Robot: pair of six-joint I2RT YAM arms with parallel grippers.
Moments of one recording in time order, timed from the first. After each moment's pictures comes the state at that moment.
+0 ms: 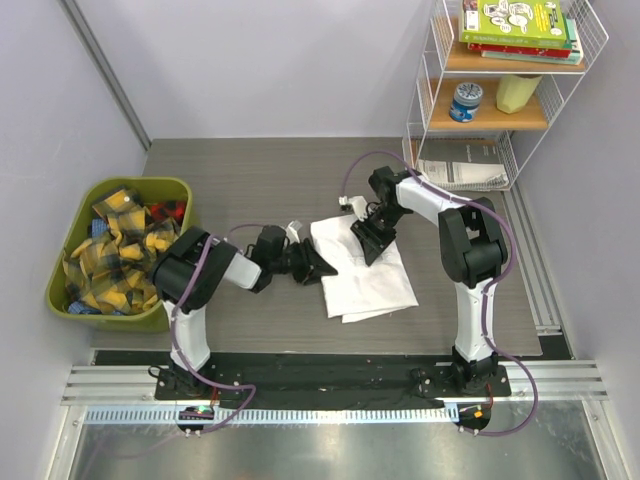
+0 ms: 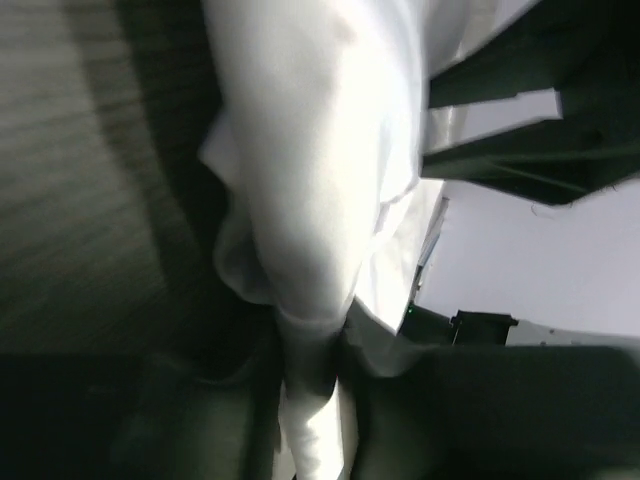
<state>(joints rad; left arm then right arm) -0.53 1.92 0.66 0.70 0.62 -1.12 0.38 2.10 1.56 -1.00 -0.47 -0.51</state>
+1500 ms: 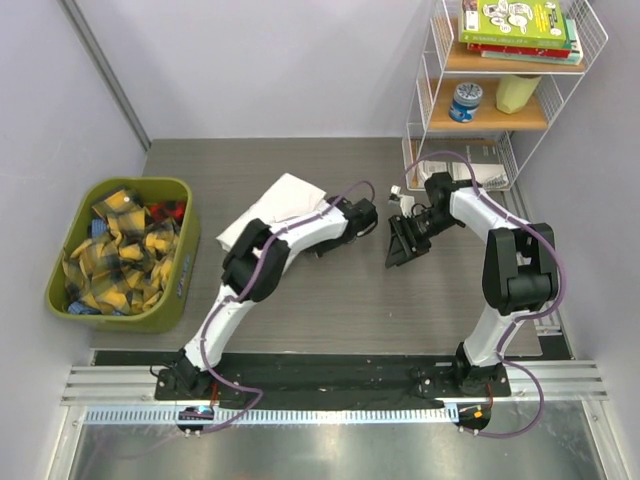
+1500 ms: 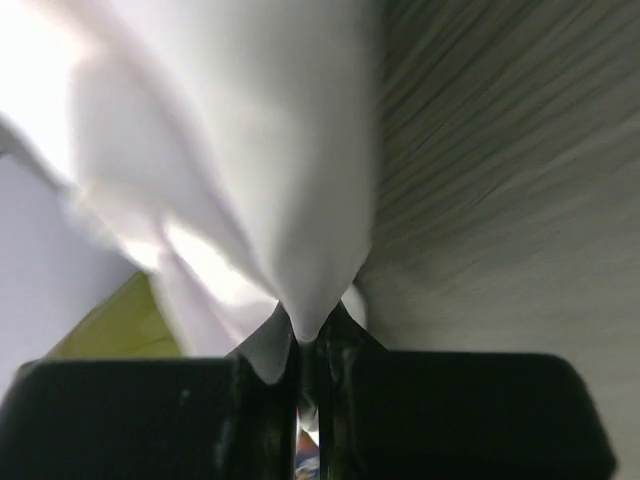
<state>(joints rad) -0.81 2.32 1.90 -1.12 -0.63 0.26 0.13 1.78 1.26 -0.99 -0.76 -0.35</state>
